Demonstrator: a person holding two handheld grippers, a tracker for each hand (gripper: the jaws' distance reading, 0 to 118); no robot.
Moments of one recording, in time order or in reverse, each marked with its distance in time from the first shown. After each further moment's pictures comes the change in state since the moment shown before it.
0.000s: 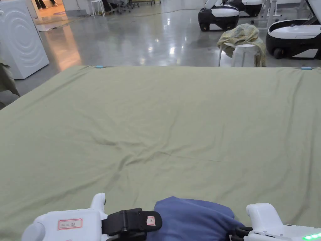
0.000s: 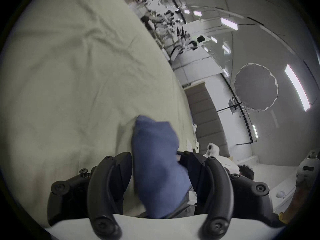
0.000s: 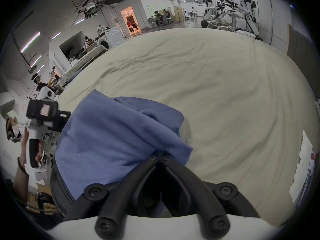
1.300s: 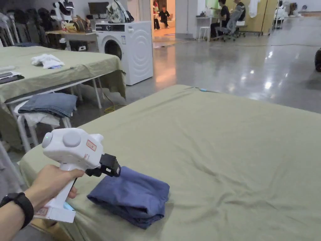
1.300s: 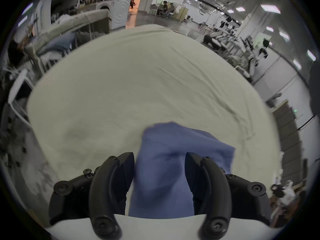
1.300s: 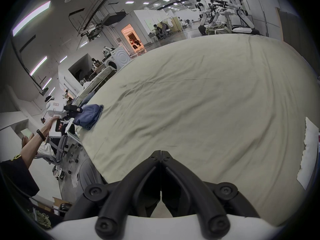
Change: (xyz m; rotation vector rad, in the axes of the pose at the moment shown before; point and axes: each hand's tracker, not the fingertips) left arm -0.023 0.162 0.277 0.333 1.017 -0.150; right arm 0.004 -0.003 0.043 0.140 0.140 -0.135
